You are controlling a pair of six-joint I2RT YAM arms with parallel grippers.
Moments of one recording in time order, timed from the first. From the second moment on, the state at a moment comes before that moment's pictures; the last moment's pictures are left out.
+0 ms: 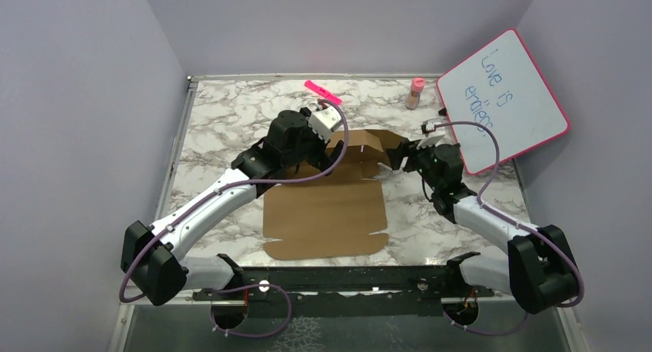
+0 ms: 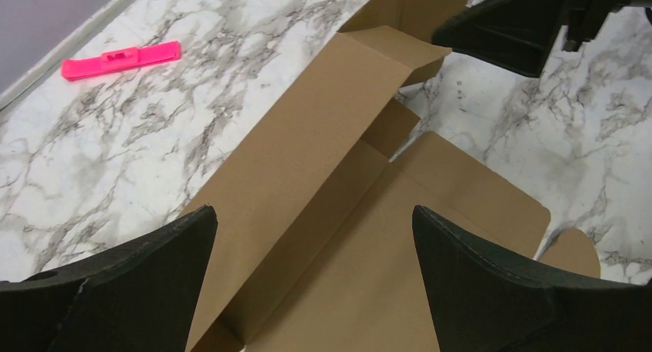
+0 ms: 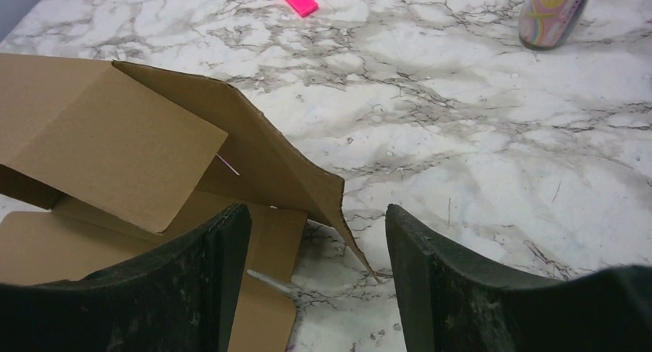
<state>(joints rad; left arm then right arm) -0.68 1.27 1.10 -0.24 0.10 0.14 0.32 1.19 0.48 0.51 -0.07 0.19</state>
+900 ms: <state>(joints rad) -0.89 1.31 0.69 0.27 -0.13 -0.17 0.32 1.23 0.33 0.81 -0.28 0.13</state>
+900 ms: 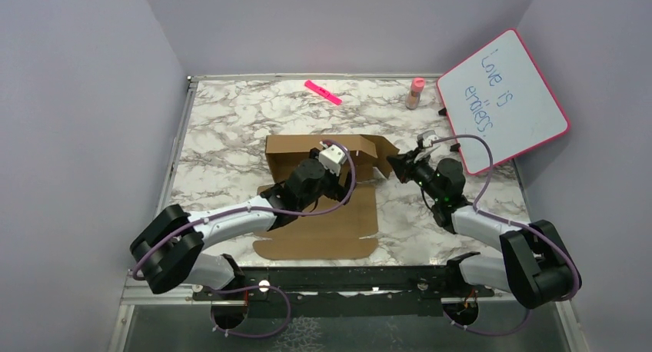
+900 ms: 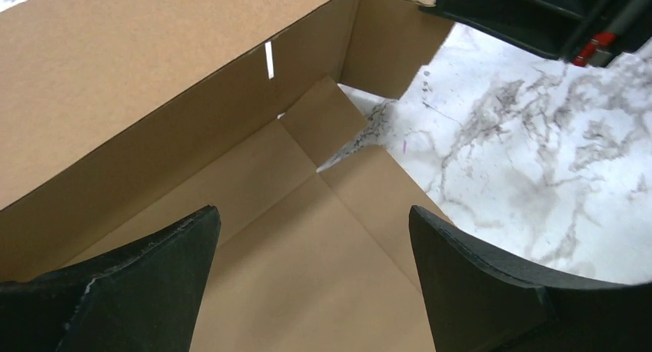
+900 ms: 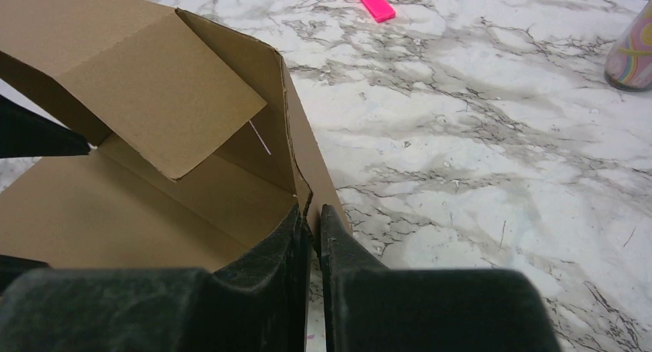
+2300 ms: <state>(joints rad) -1.02 1.90 0.61 1.04 -0.48 0.08 0.57 1.33 0.22 1.13 -0.05 -0.07</state>
